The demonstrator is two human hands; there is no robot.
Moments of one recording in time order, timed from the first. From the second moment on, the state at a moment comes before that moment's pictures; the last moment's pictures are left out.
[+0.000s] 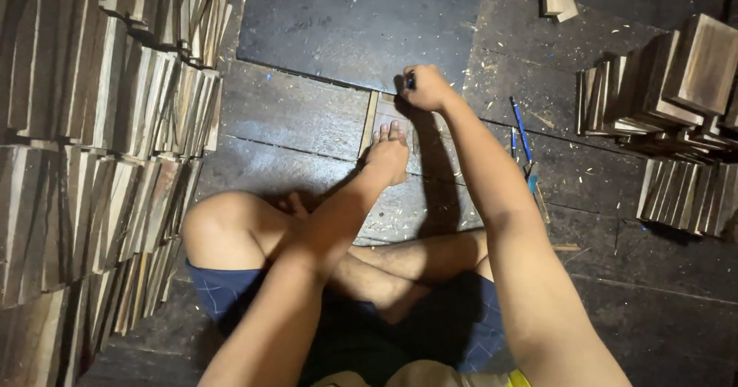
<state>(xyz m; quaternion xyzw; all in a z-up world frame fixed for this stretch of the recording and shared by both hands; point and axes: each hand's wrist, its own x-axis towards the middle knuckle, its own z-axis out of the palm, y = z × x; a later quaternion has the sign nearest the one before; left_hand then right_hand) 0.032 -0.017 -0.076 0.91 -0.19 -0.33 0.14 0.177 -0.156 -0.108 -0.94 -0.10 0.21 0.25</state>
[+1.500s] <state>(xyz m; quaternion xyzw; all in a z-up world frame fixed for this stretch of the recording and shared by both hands) 0.030 -0.004 -0.045 0.91 -0.19 -0.35 0.15 0.152 -0.116 -0.069 -0.76 0.05 0.19 0.62</state>
